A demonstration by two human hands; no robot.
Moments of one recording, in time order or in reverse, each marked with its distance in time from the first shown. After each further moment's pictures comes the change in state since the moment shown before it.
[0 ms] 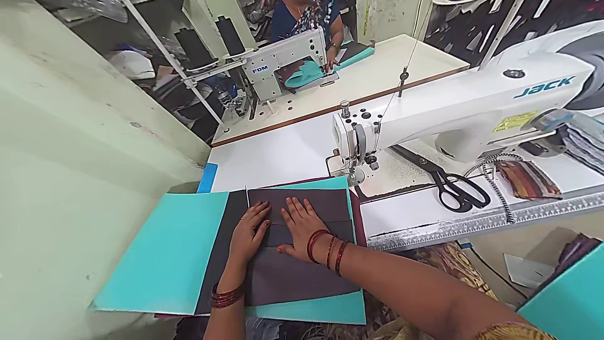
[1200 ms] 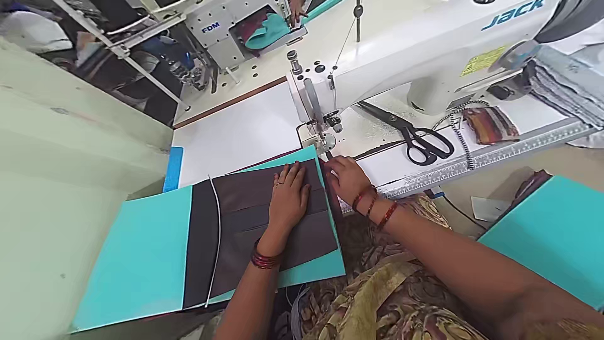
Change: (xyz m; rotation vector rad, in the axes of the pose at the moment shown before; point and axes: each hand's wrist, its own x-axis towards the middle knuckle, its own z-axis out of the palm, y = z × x) left_hand 0.046 0.156 0.080 0.114 -0.194 0.050; right_hand -0.105 0.116 -0.003 0.343 0.528 0.297
